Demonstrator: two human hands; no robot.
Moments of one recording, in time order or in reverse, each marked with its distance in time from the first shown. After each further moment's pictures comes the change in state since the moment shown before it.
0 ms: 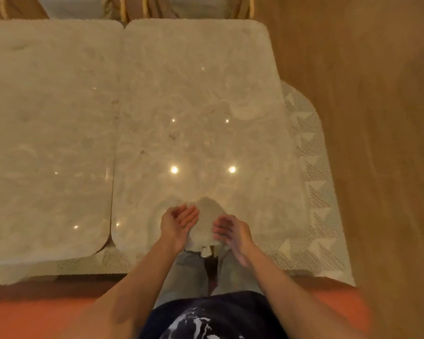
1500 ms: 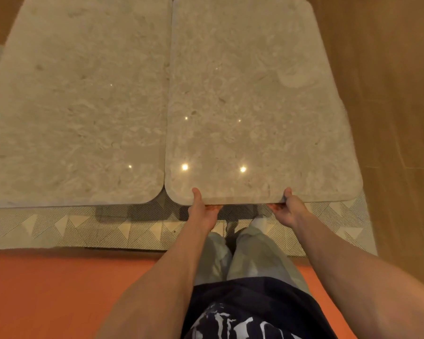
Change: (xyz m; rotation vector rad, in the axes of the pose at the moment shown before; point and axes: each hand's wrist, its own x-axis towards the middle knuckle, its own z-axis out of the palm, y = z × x) left_hand 0.005 -0.023 -0.118 -0.511 -0.036 -0.077; right_hand 0.027 0.064 -0.007 0.435 0.169 -0.004
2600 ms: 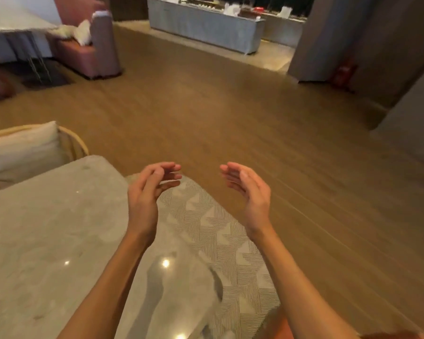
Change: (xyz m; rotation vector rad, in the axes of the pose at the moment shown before) left_hand -0.179 -0.187 0.440 1.068 -1.293 0.724; right_hand -0.222 -0.353 -0.036 0.047 -0.030 -1.399
